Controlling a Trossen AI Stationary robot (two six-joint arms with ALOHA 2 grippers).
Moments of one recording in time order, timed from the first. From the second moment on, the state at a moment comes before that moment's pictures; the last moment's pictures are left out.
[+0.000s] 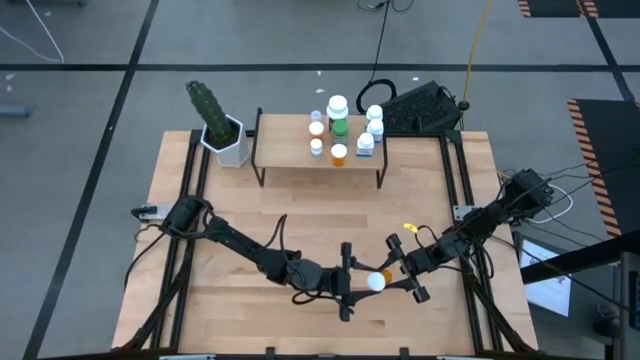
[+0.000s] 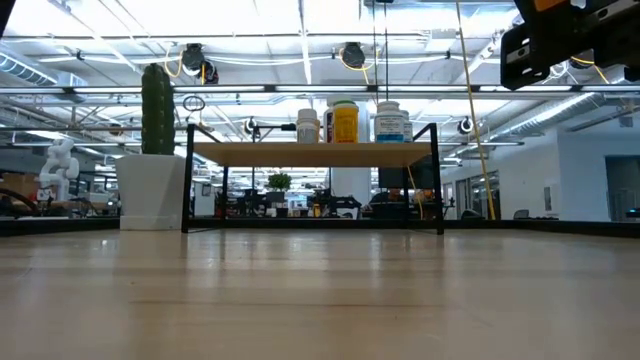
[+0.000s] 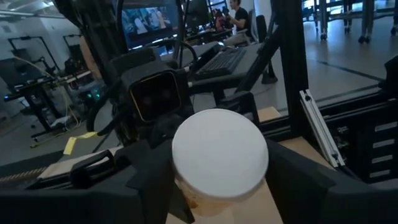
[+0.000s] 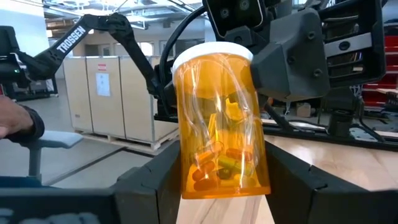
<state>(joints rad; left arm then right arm) -0.41 2.08 1.38 0.71 -0.36 0.28 0.59 1.56 0.18 1.51 0.16 0.00</state>
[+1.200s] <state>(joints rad) -0.22 1.62 1.38 -0.36 -0.68 -0.29 0.61 1.56 0.07 1.09 0.65 0.42</state>
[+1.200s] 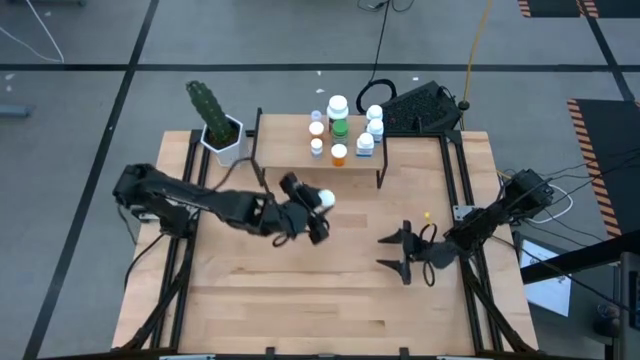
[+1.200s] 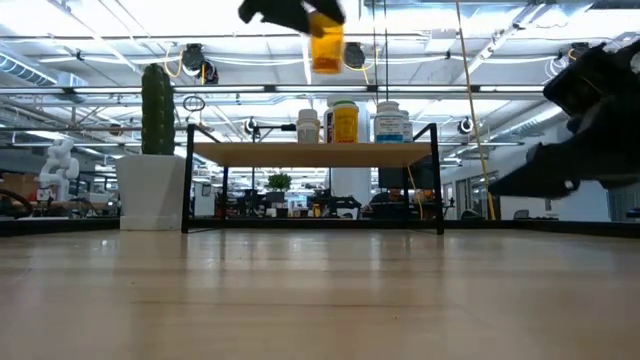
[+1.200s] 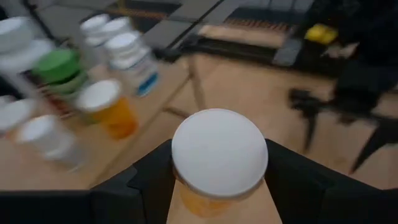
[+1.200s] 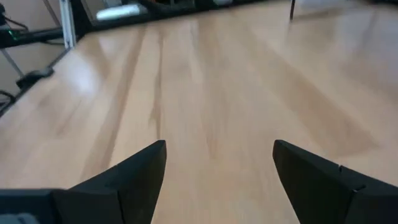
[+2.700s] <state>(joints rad) 0.60 1.71 1.38 -0.34 -0.26 -0.16 0.65 1.56 0.07 0.85 0.76 0.73</state>
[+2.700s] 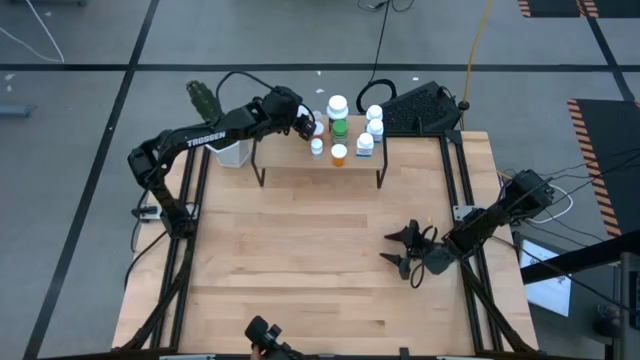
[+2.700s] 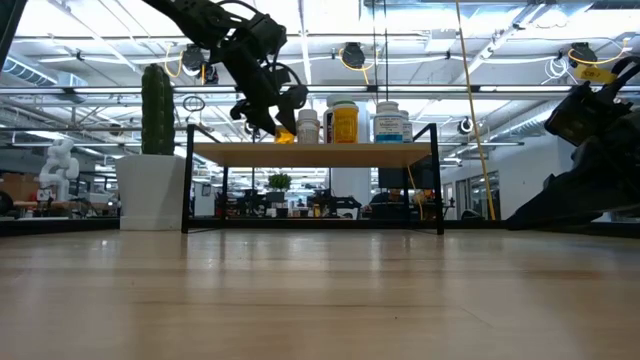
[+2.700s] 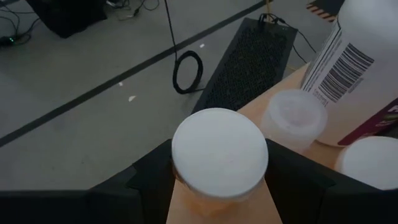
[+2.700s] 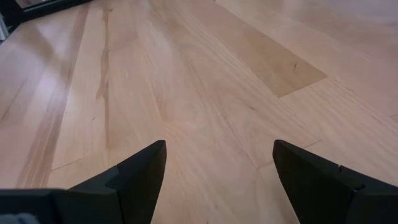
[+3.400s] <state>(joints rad) 0.43 1.51 1.30 -0.47 -0.49 -0.18 0.60 1.54 0.07 1.10 0.73 0.46</state>
